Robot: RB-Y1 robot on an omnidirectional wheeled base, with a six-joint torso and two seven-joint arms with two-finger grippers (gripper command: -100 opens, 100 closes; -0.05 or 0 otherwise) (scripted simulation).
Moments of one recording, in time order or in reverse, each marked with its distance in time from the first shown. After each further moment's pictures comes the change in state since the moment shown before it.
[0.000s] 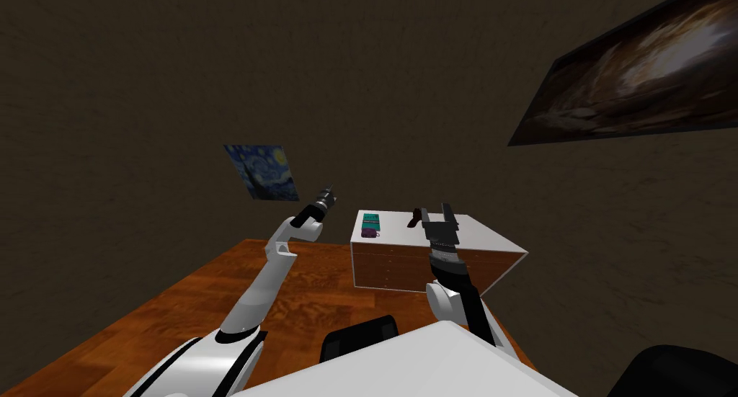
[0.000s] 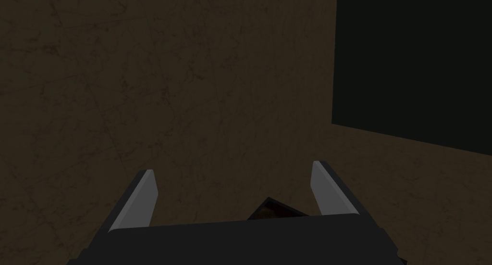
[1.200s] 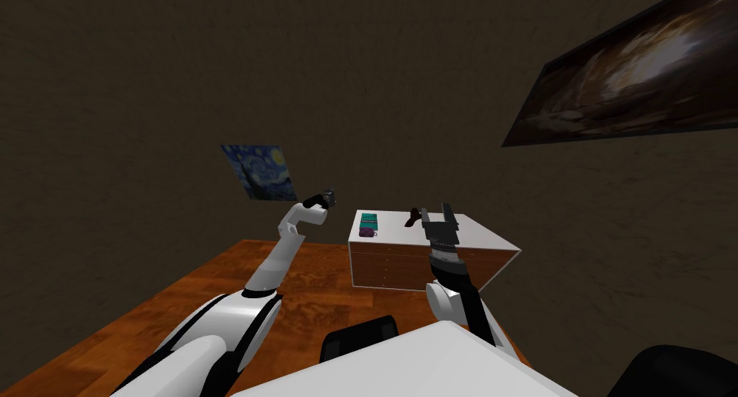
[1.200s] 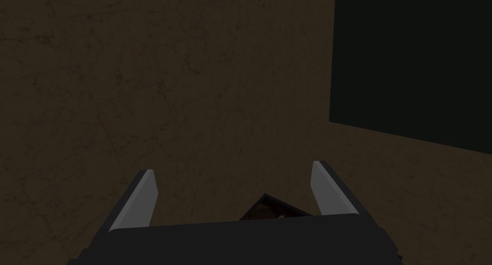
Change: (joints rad) left arm -0.208 -0.005 0.023 0.213 0.015 0.311 -0.001; right arm 0.000 0.000 0.000 0.000 0.000 0.000 0.000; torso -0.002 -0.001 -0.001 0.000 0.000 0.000
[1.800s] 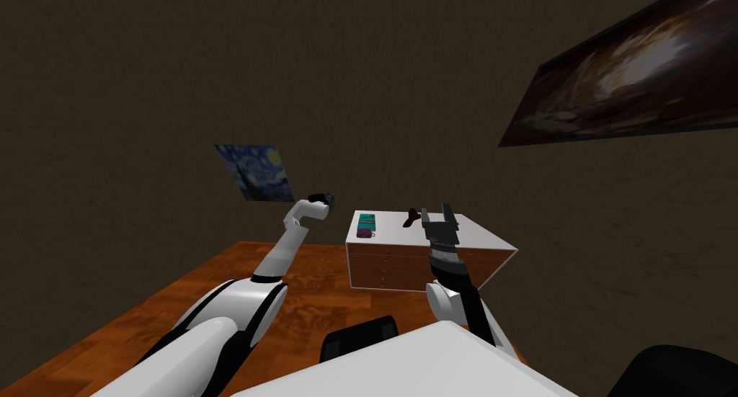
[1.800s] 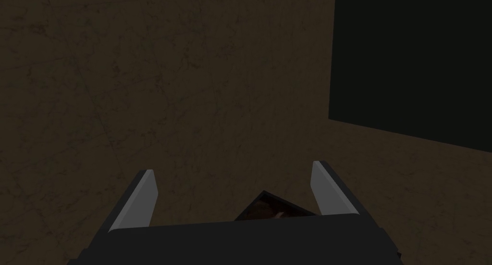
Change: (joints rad) left arm -0.091 -0.008 0.020 0.154 0.009 0.155 -0.027; right arm 0.000 0.000 0.000 0.000 0.000 0.000 0.000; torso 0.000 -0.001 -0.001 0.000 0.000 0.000
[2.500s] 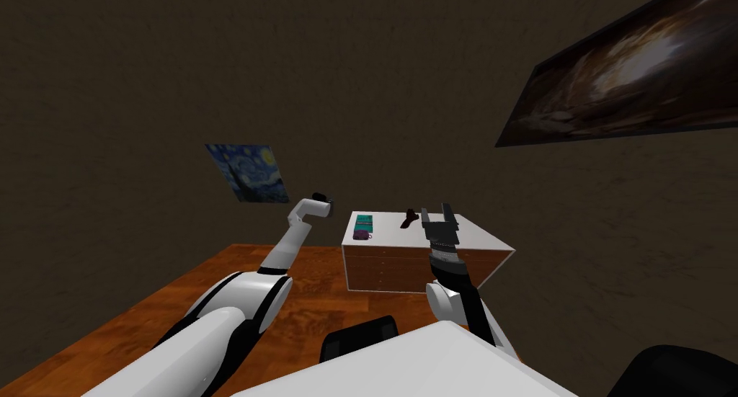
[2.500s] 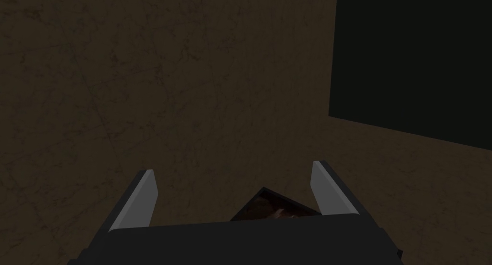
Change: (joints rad) left arm -0.059 -0.020 0.025 0.122 0.004 0.183 -0.041; right arm 0.000 0.000 0.000 0.000 0.000 0.000 0.000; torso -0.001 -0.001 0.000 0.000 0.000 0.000
